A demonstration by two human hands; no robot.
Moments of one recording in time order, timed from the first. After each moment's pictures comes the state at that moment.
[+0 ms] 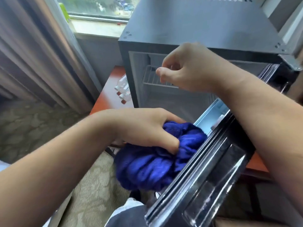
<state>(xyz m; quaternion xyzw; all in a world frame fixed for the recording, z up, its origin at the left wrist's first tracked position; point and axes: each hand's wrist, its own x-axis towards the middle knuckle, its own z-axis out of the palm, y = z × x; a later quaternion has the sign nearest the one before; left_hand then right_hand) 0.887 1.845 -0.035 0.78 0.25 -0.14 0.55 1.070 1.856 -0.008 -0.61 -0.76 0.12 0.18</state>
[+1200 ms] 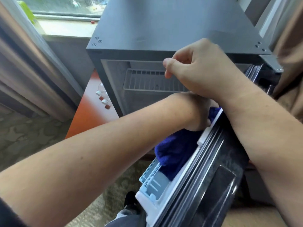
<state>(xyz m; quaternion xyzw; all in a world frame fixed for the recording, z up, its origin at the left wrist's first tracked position) 1.032 1.858 -0.043 0.96 0.23 -0.12 0.15 1.105 1.847 -0.008 -0.74 -0.59 0.17 0.29</state>
